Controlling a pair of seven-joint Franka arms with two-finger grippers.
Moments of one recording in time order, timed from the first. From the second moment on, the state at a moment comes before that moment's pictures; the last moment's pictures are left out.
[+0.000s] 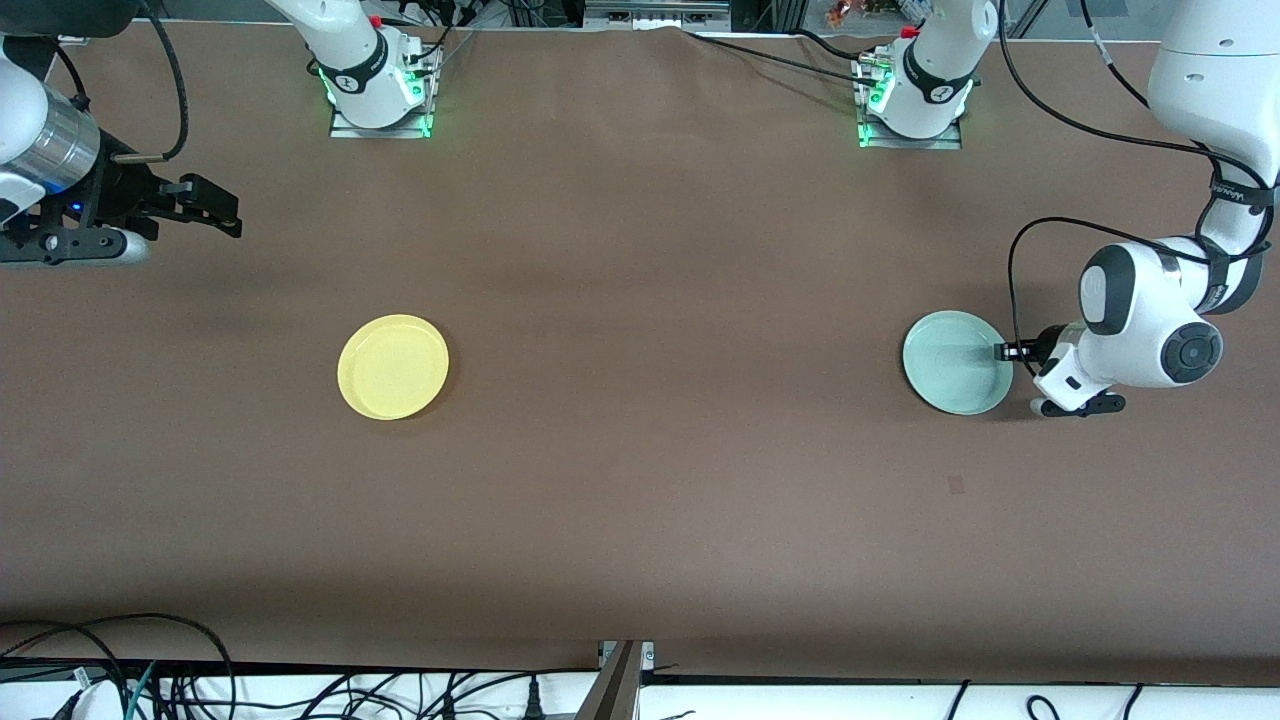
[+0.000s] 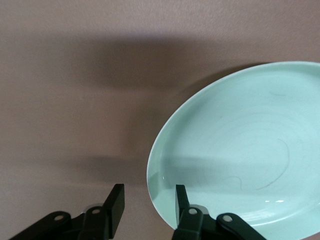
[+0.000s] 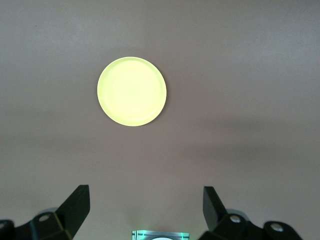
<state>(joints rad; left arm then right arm) 0.24 0.52 -0.07 -1.96 0.07 2.12 0.02 0.04 -0.02 0.03 -1.70 0.00 1.56 0.03</state>
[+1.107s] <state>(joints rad) 0.24 0.52 -0.12 -1.85 0.05 2.05 0.09 0.04 -0.02 0.03 -1.70 0.00 1.56 0.03</state>
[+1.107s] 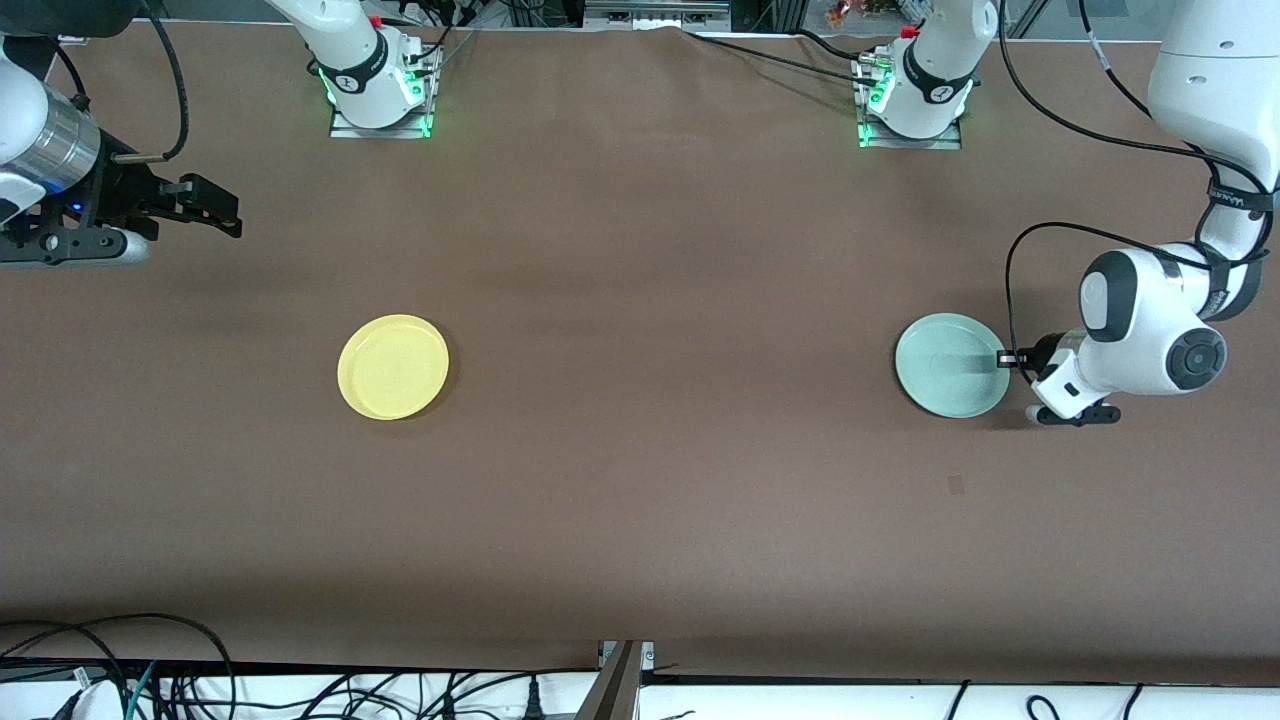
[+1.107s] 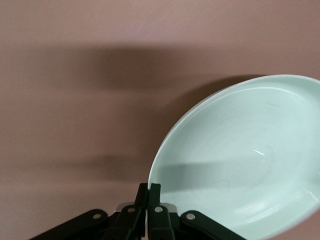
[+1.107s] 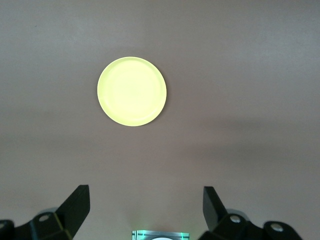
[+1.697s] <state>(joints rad) -0.06 0.56 -0.15 -1.46 0.23 1.82 -0.12 0.04 -0.02 0.04 -1.70 0.00 1.56 0.03</state>
